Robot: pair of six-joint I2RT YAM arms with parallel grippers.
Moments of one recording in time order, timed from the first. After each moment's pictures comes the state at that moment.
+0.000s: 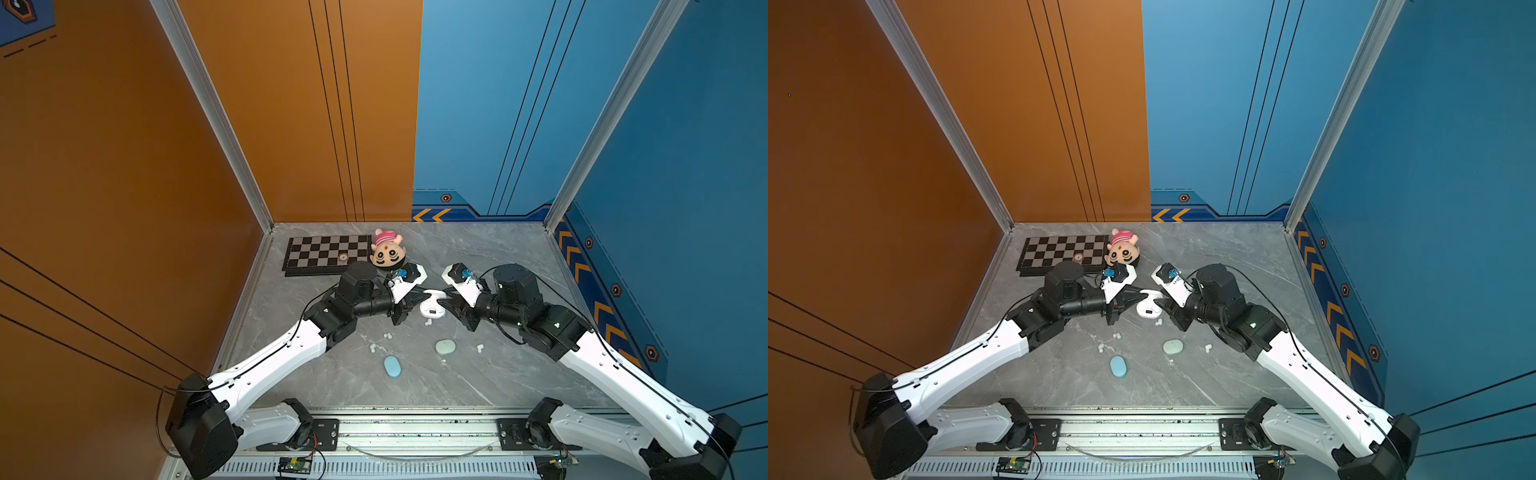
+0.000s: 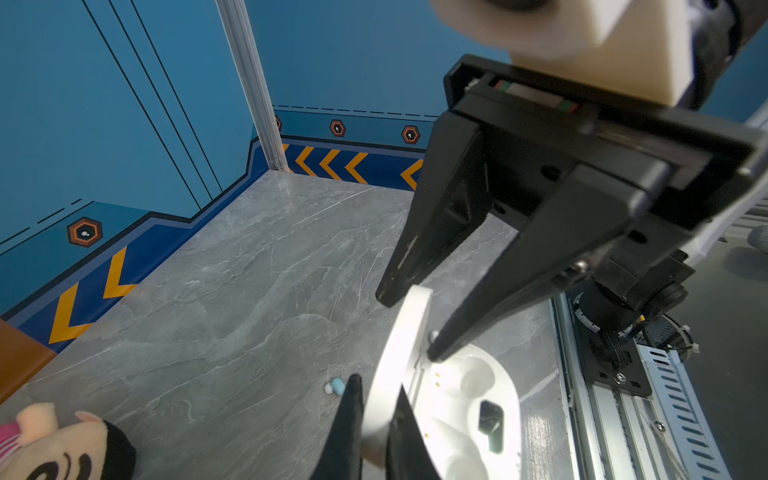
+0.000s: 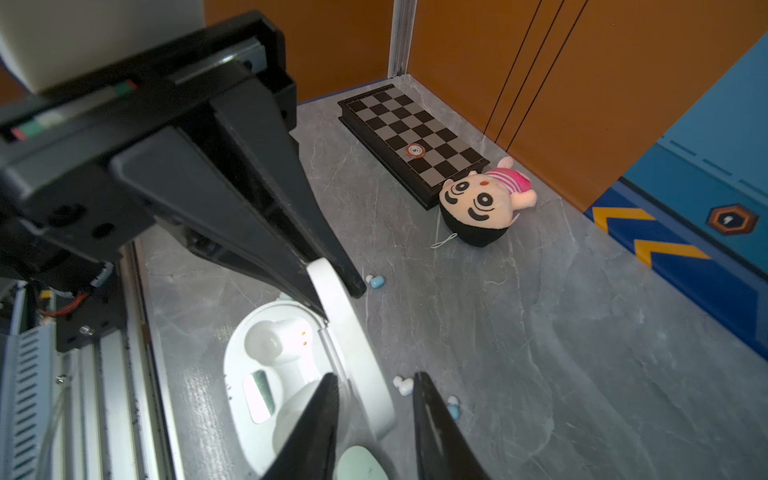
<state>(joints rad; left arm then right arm) -0.70 1.21 0.94 -0.02 0.47 0.17 0.68 1.03 1.03 -0.49 -0.24 -0.19</state>
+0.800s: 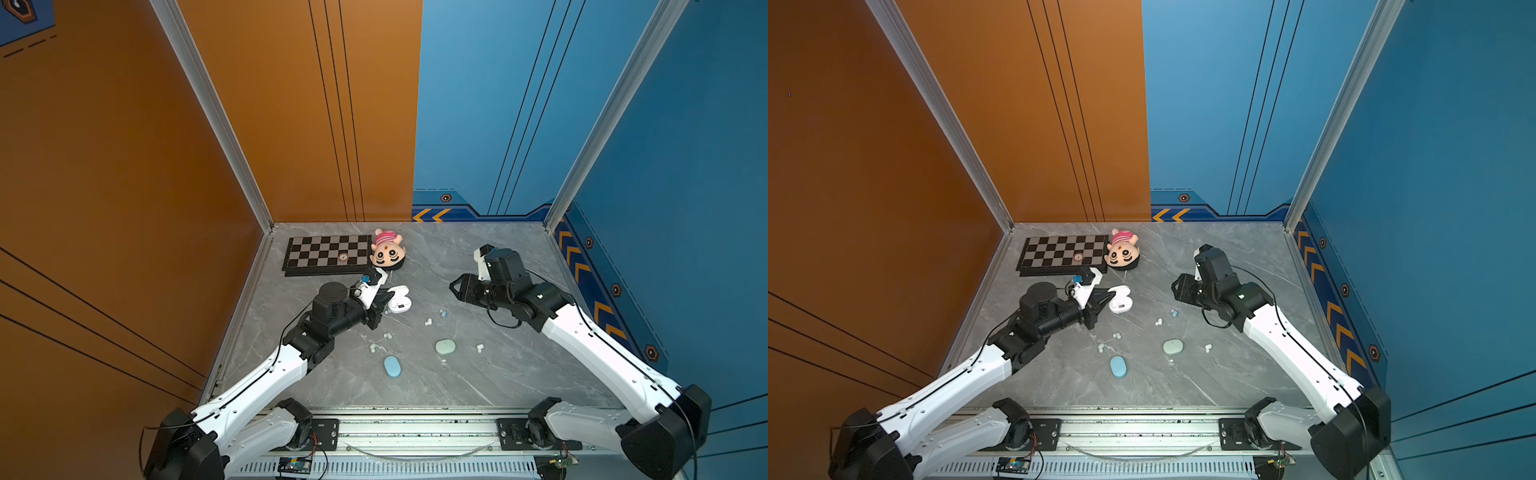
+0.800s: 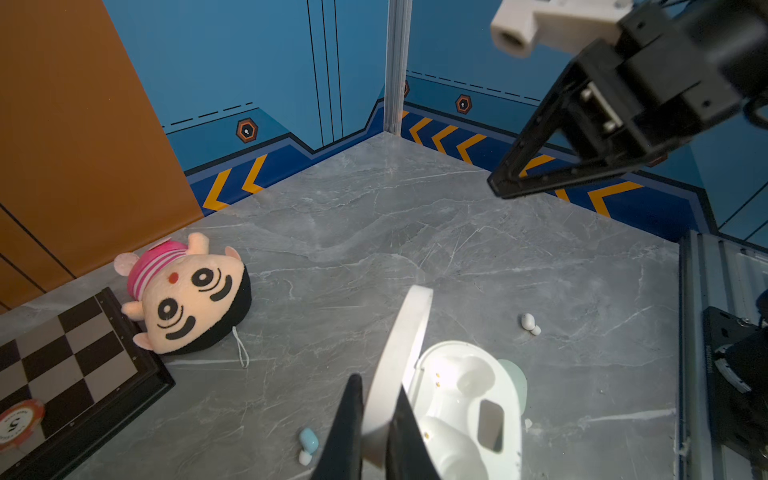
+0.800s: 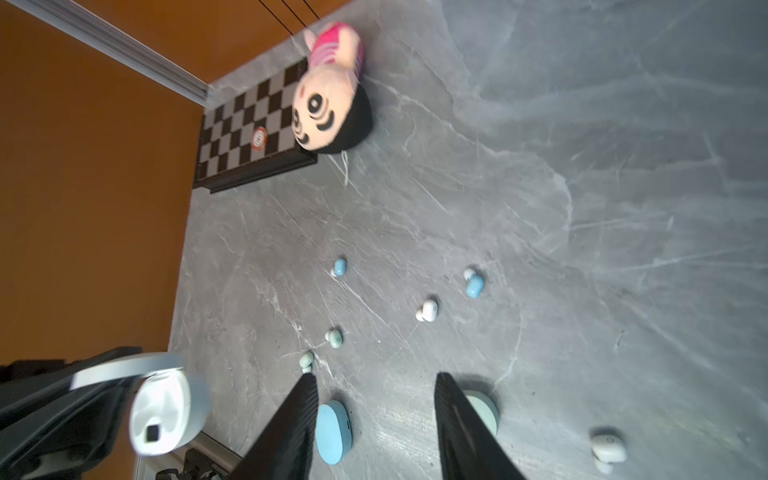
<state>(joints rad) -0.55 0.98 0.62 0.11 0.28 0.03 0.54 1.28 1.12 -0.69 -0.11 0.74</state>
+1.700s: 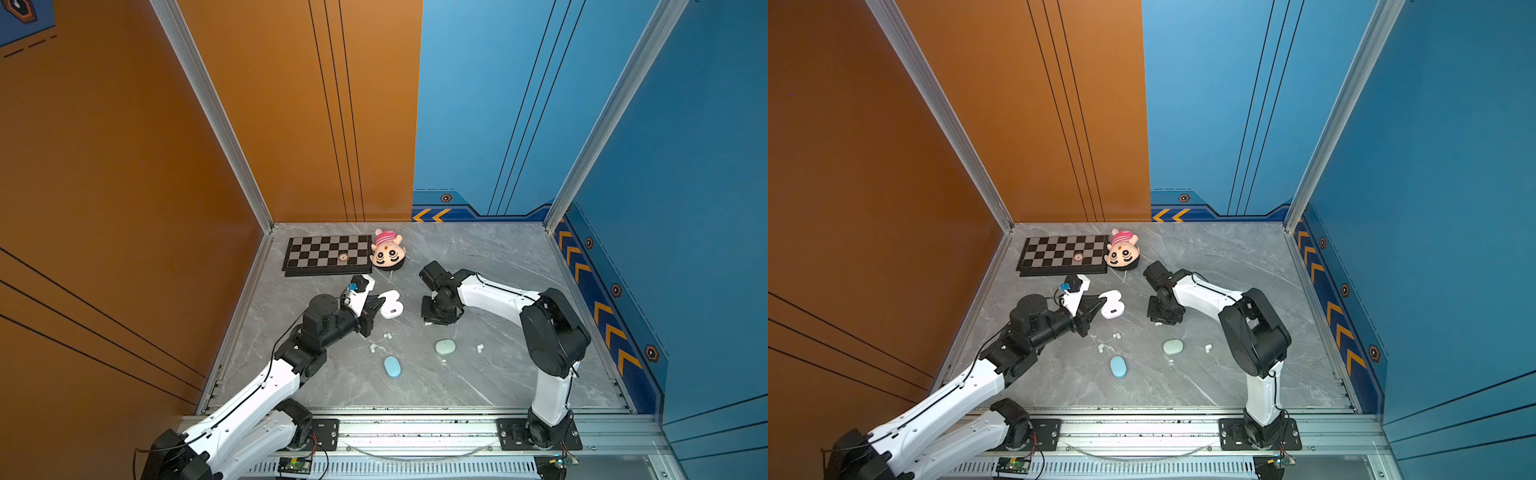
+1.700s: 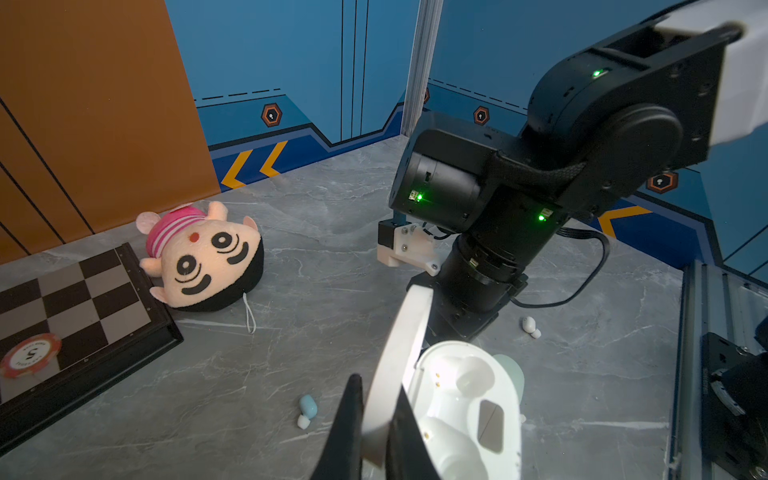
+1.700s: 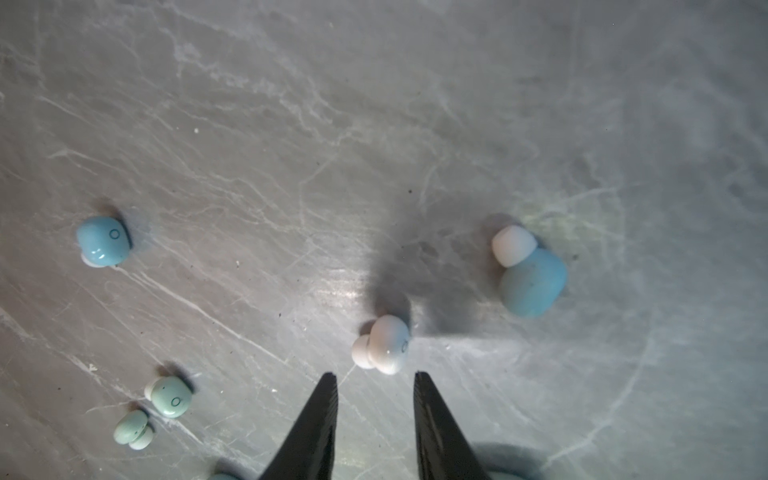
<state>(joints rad) -0.52 0.89 0.52 0.14 0.26 -0.05 0.64 1.90 1.32 -0.76 -0.11 0.76</state>
